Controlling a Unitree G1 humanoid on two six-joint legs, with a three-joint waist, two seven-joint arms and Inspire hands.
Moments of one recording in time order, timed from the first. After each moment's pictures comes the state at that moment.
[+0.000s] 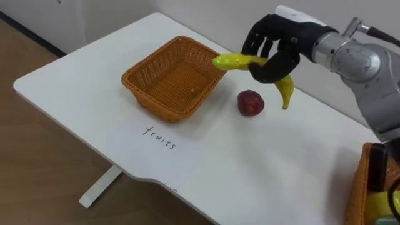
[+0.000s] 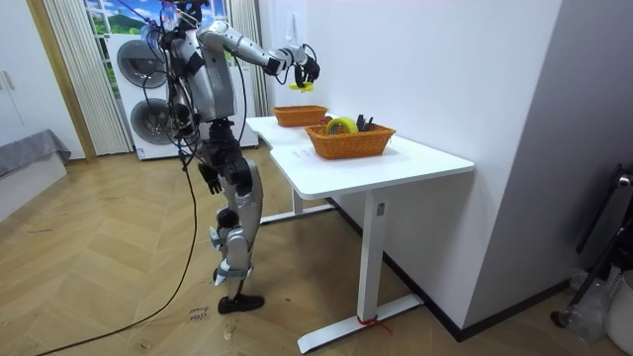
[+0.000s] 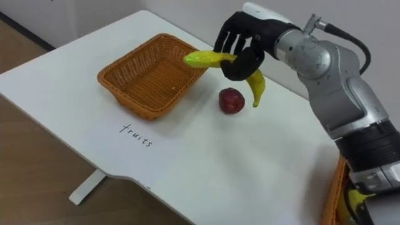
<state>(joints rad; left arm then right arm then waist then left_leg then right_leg) 0.26 0.31 0.12 0.90 -0.06 0.10 -0.06 -0.66 -0.65 0.33 0.14 -0.35 0.22 0.46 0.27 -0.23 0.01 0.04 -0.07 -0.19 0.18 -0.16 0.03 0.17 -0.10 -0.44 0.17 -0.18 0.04</state>
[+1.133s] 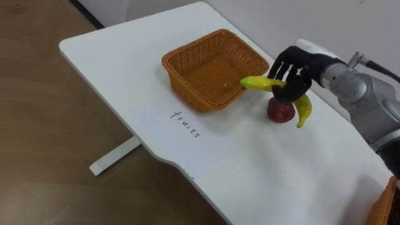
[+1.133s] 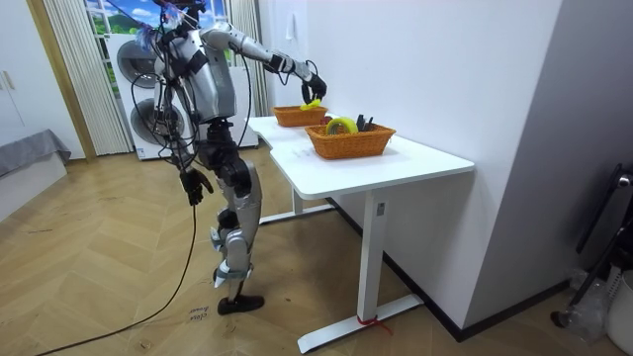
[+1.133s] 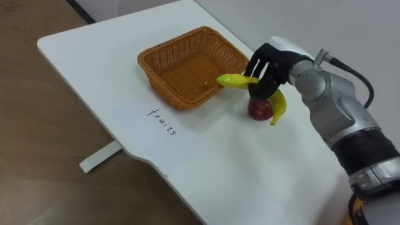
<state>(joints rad) 0.32 0.36 0.16 0.82 -0.03 0.14 0.01 -0.70 -0.66 0.46 0.52 -0.36 0.21 0.26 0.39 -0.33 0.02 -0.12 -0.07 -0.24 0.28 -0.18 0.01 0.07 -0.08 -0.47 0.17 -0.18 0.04</state>
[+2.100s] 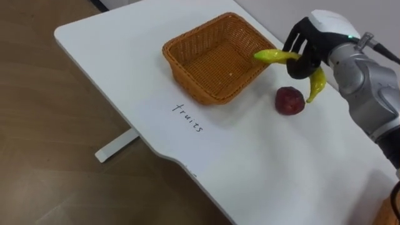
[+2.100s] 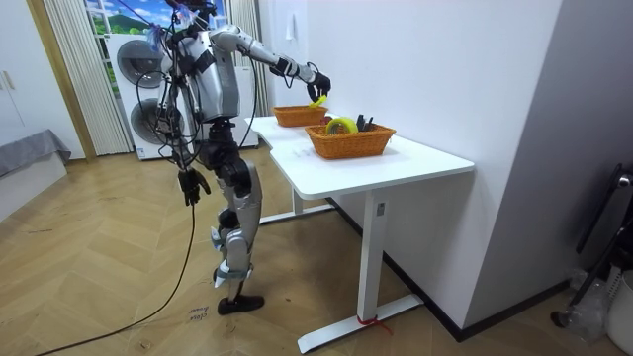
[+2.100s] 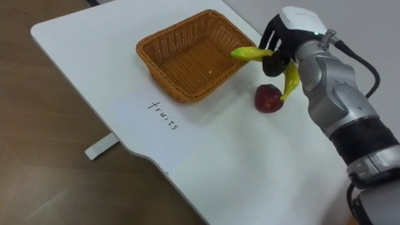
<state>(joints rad) 0.32 0.36 0.14 0.80 -0.03 0.15 0.02 -0.73 -0.66 0.46 0.47 -0.55 0.25 0.07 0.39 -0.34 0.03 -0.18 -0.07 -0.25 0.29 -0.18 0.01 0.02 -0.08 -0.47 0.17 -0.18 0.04</state>
